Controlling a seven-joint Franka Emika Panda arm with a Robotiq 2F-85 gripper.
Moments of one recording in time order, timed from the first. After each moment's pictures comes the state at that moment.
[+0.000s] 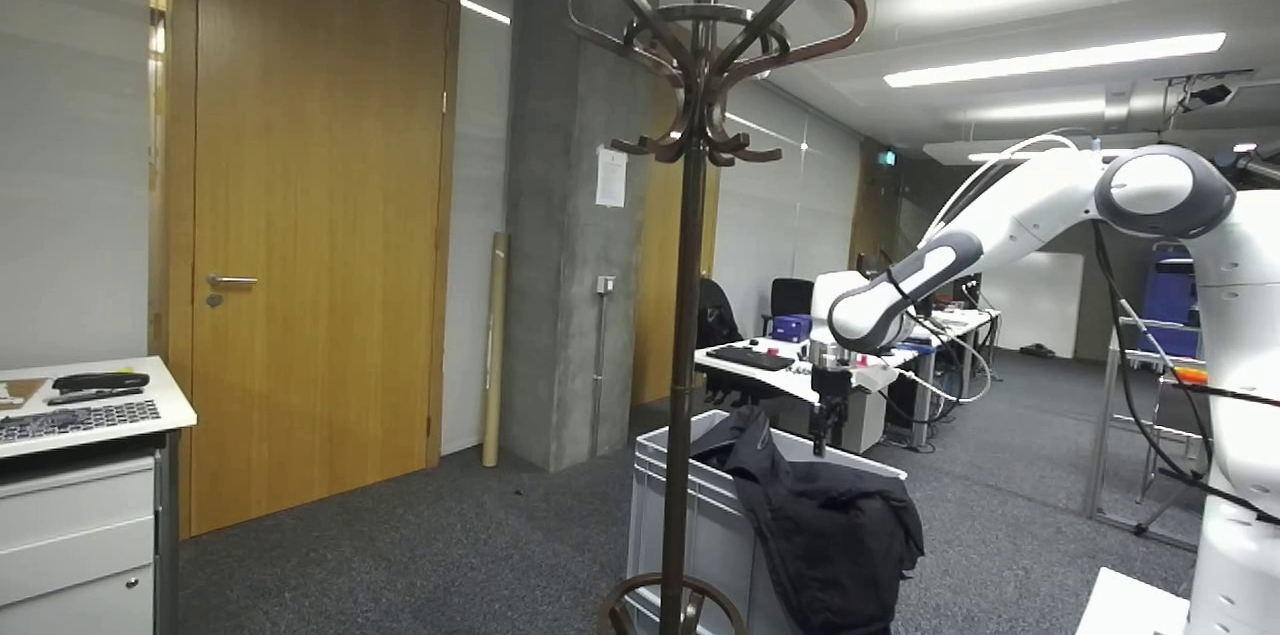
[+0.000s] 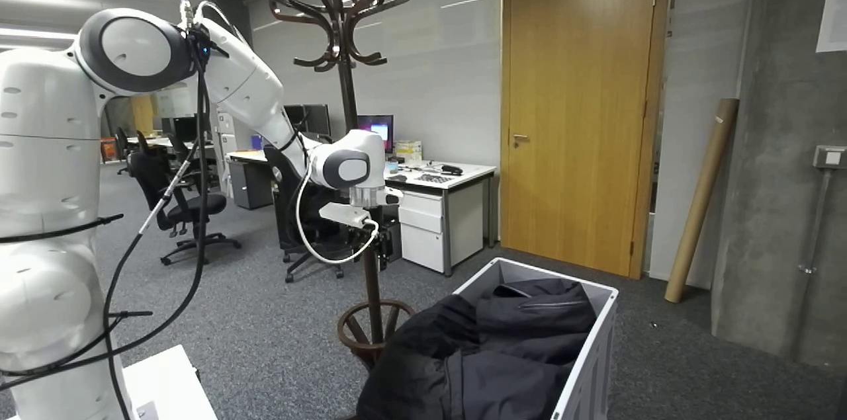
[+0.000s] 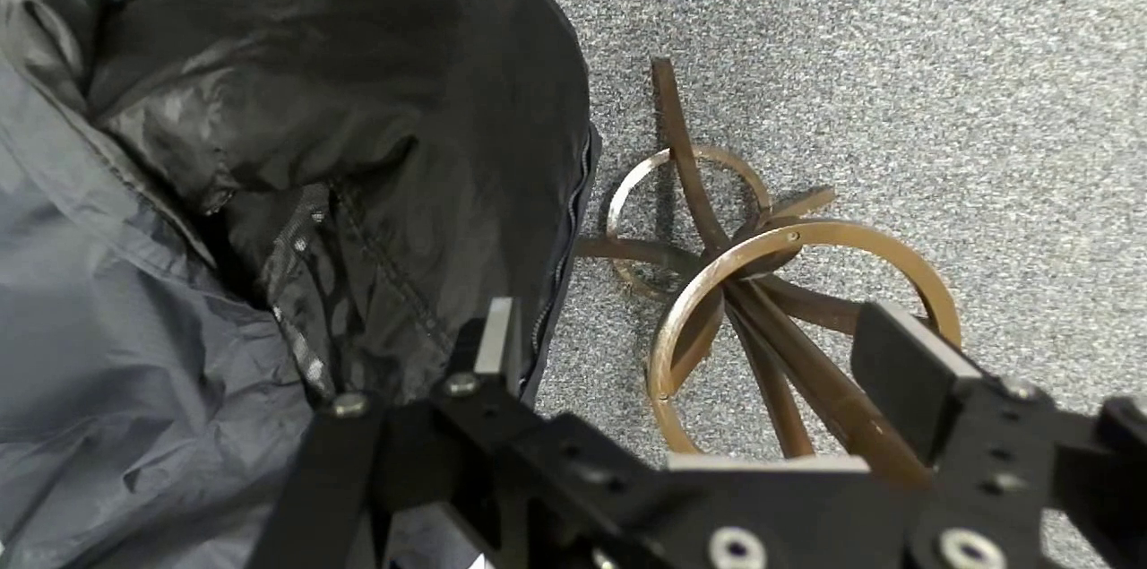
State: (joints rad) arm 0.00 0.19 0.03 -2.17 0.01 2.32 -0.13
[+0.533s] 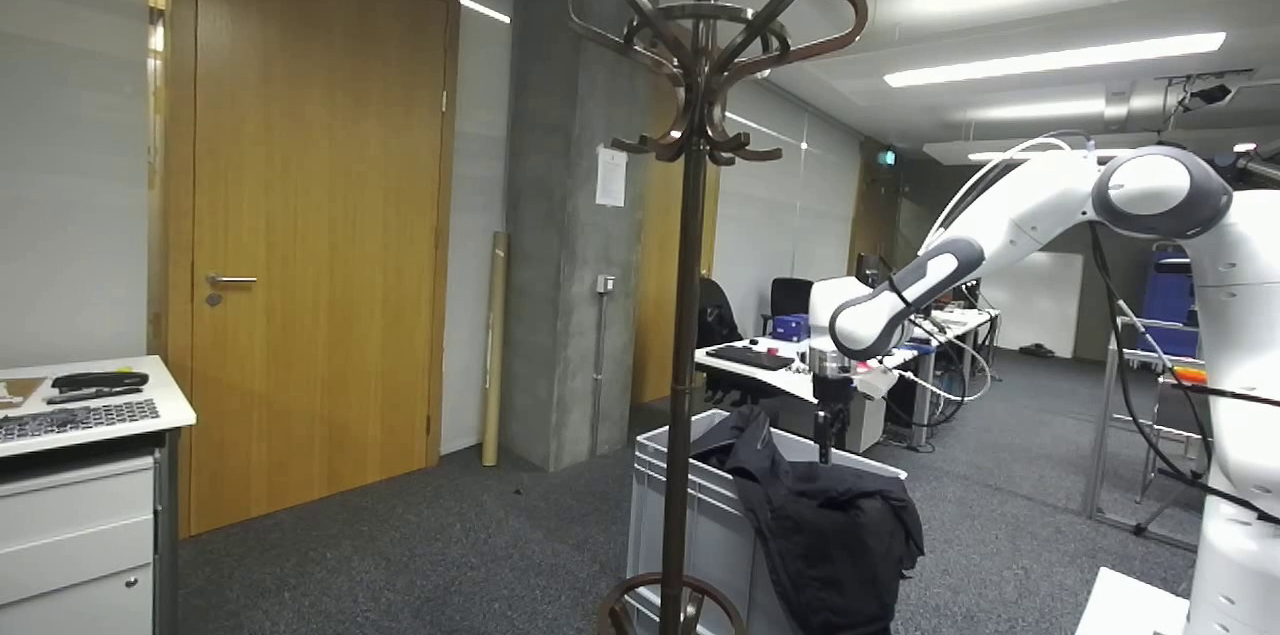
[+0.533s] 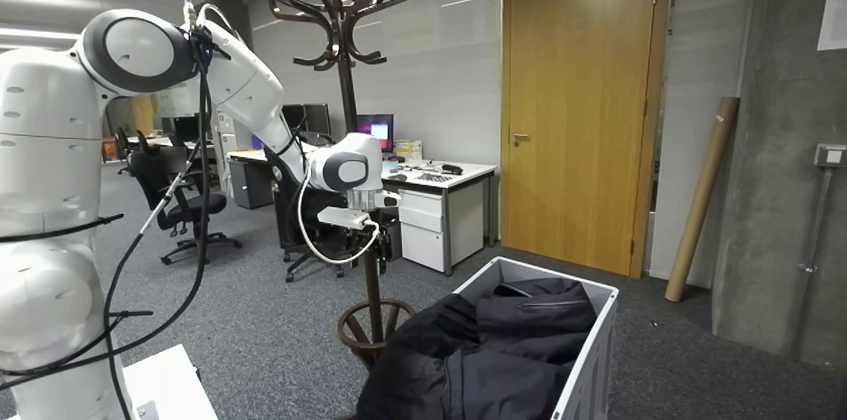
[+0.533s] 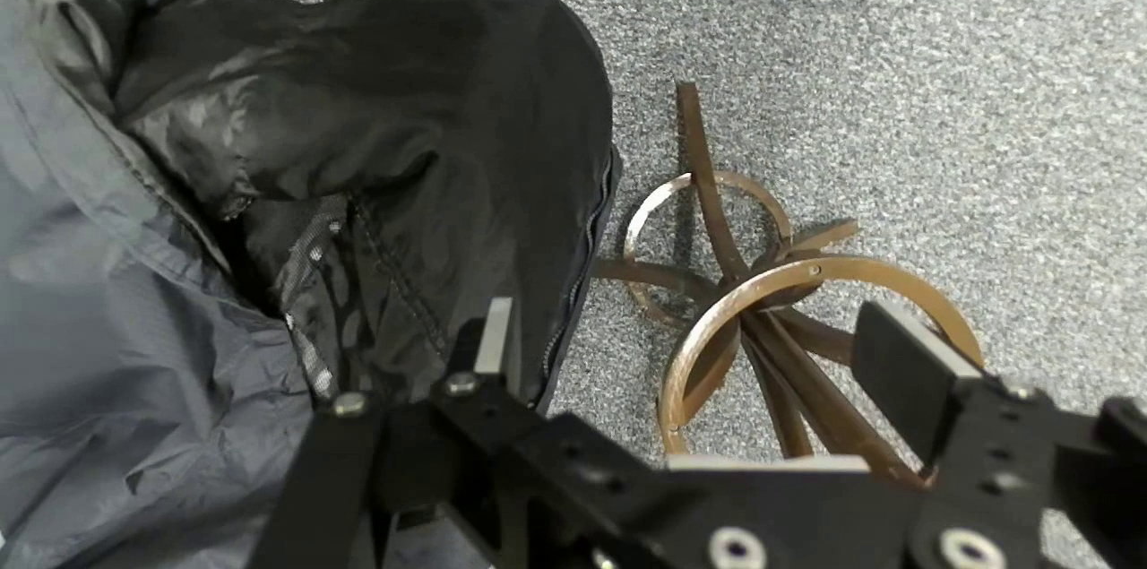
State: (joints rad) arm 0.01 0.20 0.03 -2.18 -0.07 2.32 -0.12
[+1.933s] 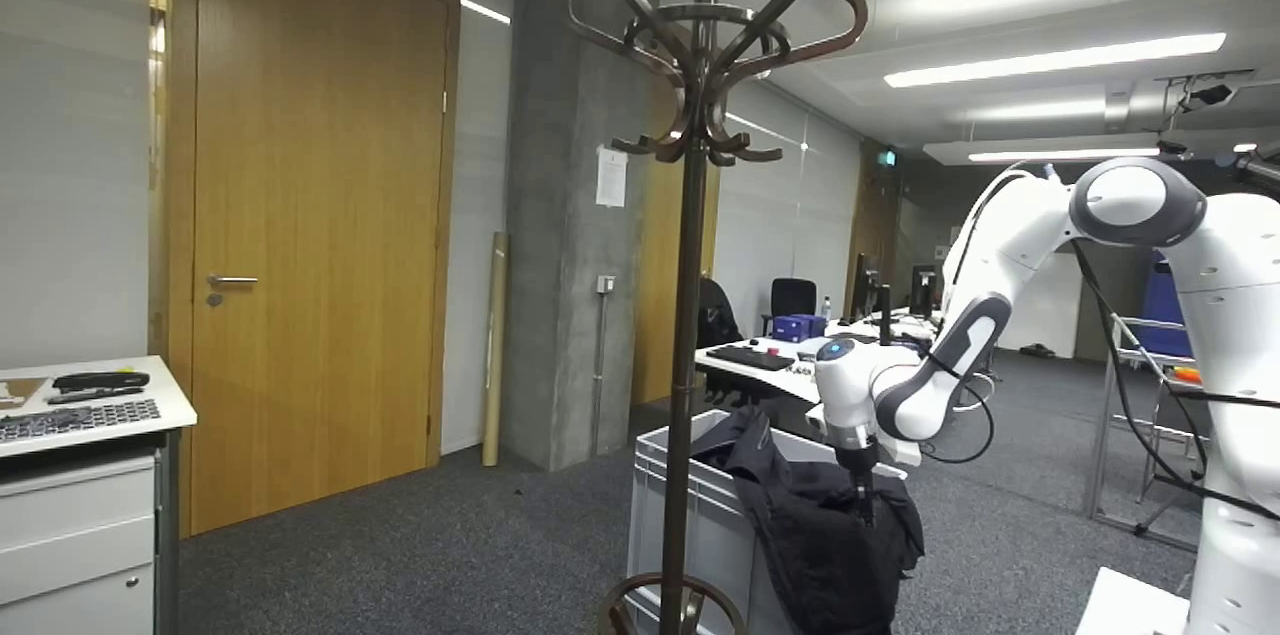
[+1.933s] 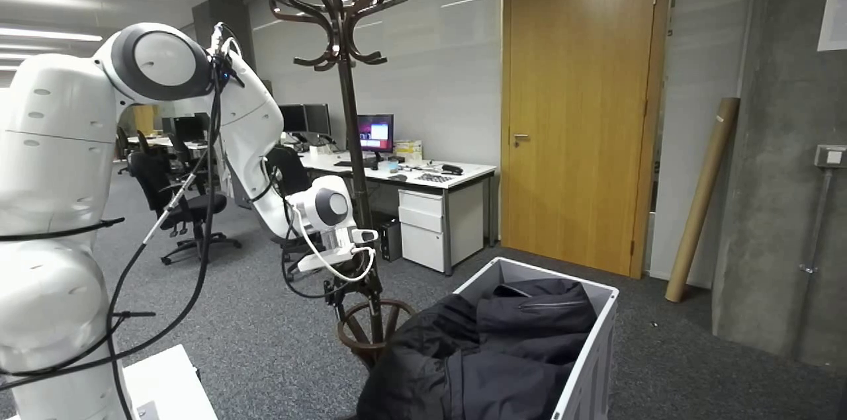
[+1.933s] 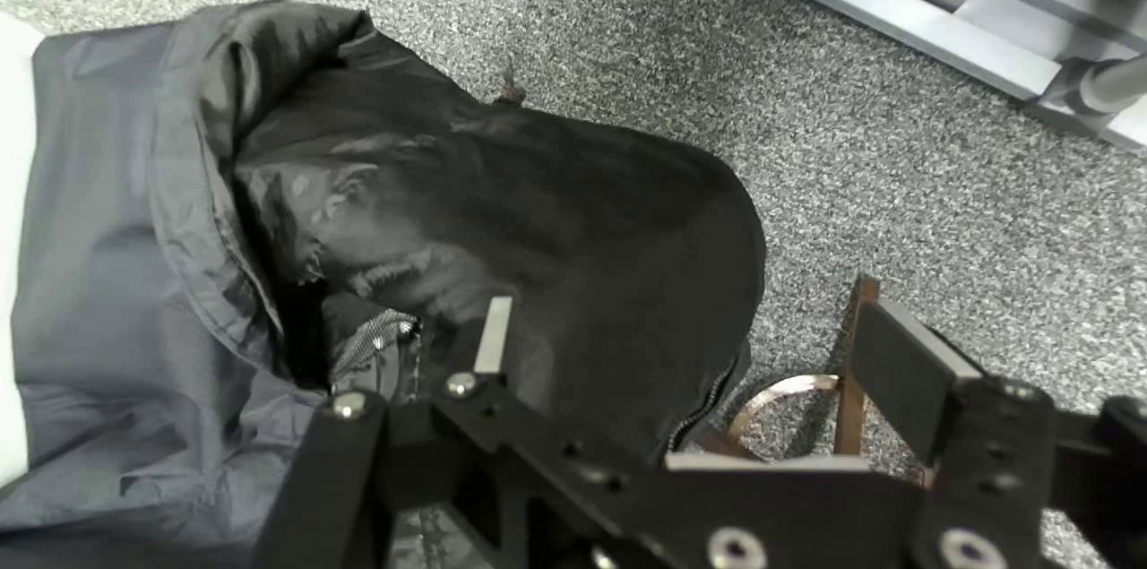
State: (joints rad) arm 0.10 0.28 -0.01 -2.36 -0.63 2.43 0.11
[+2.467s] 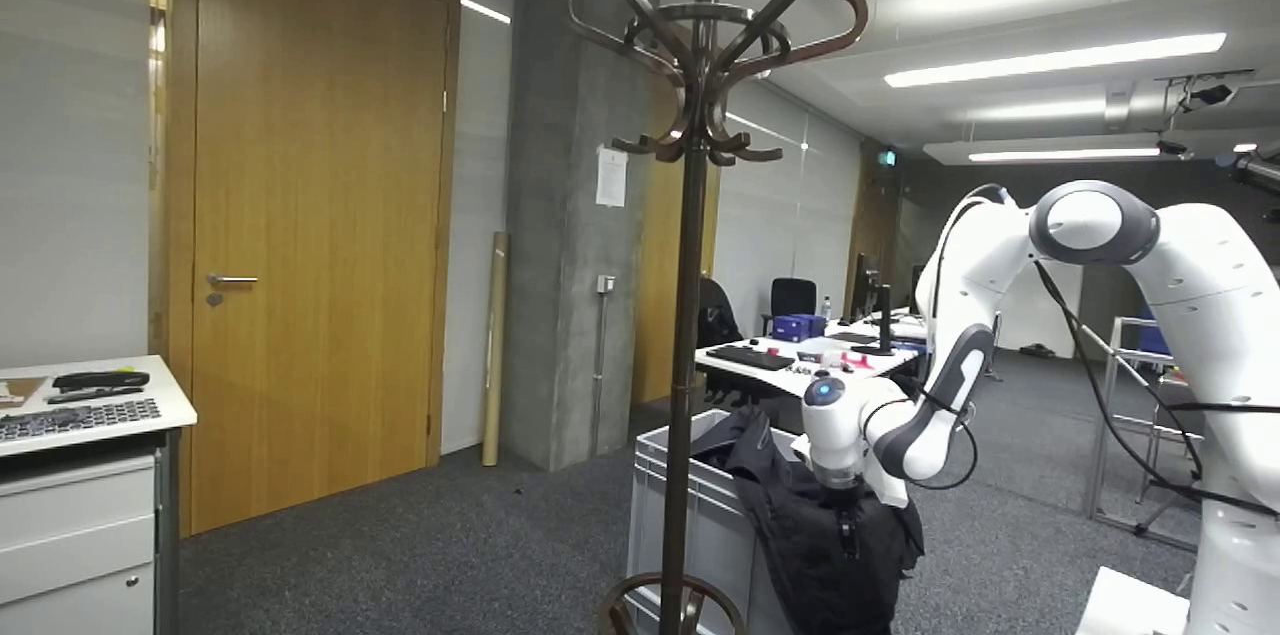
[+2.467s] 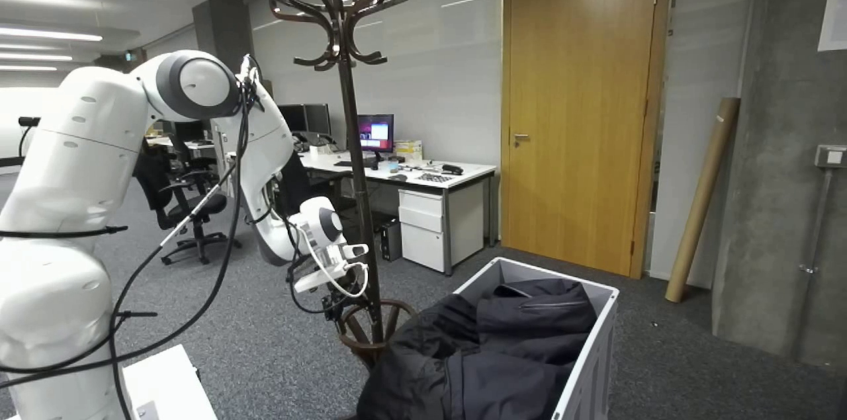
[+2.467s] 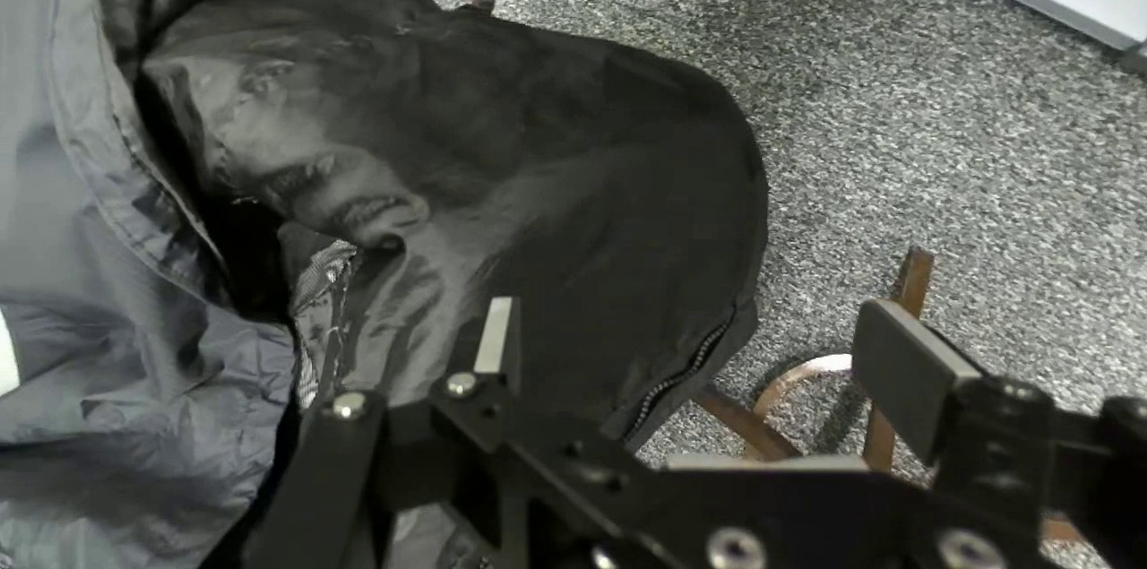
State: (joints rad) arm 0.19 0.44 -0.04 -2.30 -0.85 2.51 0.36
